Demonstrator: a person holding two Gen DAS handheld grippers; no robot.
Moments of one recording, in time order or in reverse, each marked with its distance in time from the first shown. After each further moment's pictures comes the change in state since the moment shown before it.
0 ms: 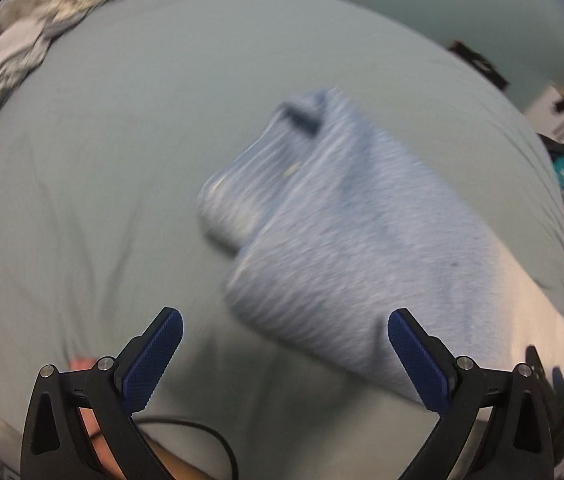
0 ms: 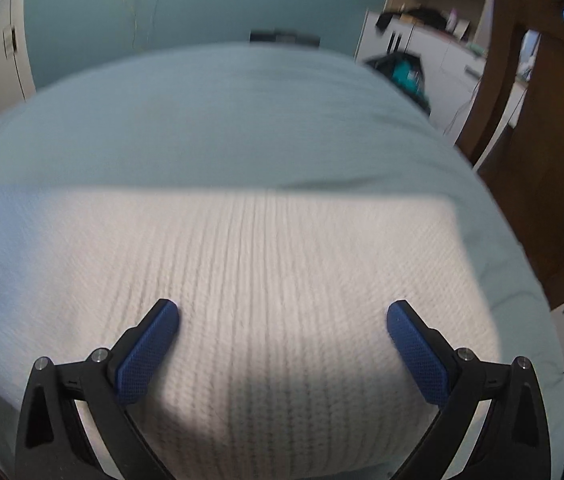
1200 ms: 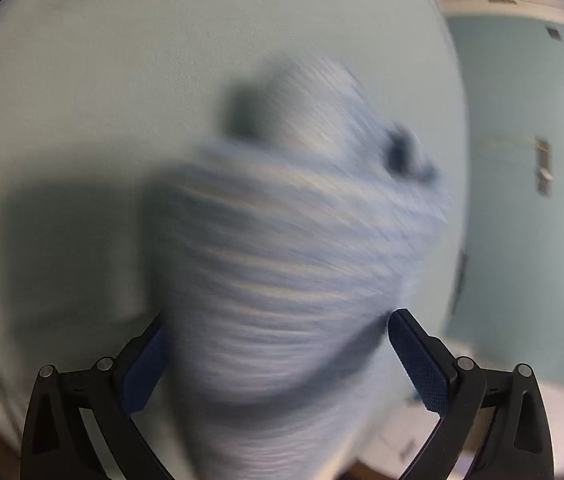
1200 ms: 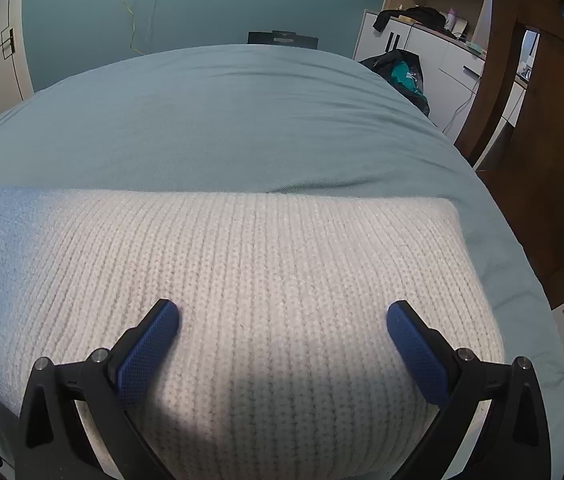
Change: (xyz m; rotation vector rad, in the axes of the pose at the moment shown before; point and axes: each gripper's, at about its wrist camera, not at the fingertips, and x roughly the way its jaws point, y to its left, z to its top) left arm 0.085 0.057 -0.029 -0.962 0.039 -0.508; right arm 0.001 -0.007 0.006 0.007 -0.014 -0.006
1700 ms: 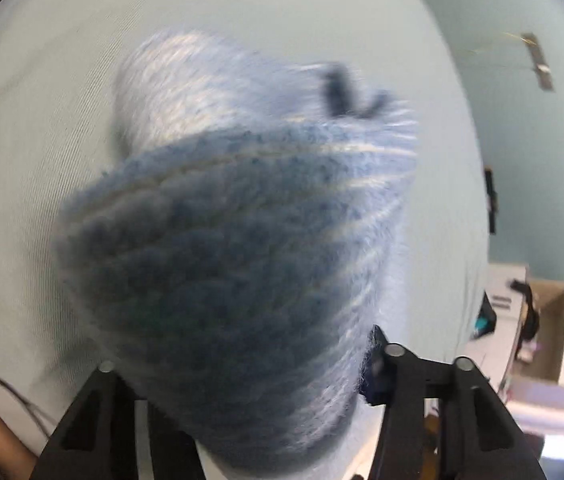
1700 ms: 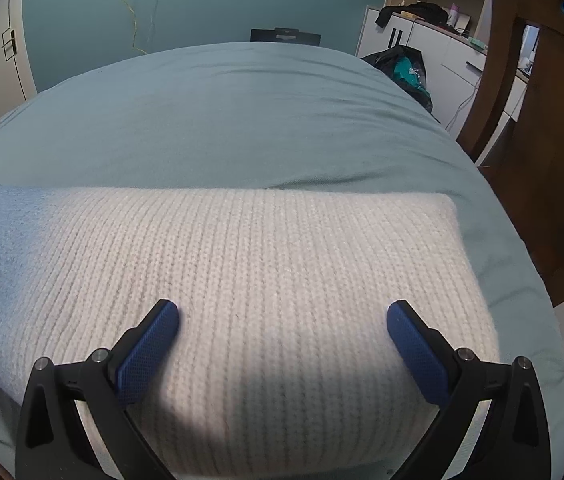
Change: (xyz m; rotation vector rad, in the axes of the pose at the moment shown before) left arm 0.017 -0.055 0.022 0.283 0.067 0.146; right arm -0.011 -0.005 -0.002 0.007 0.011 0.021
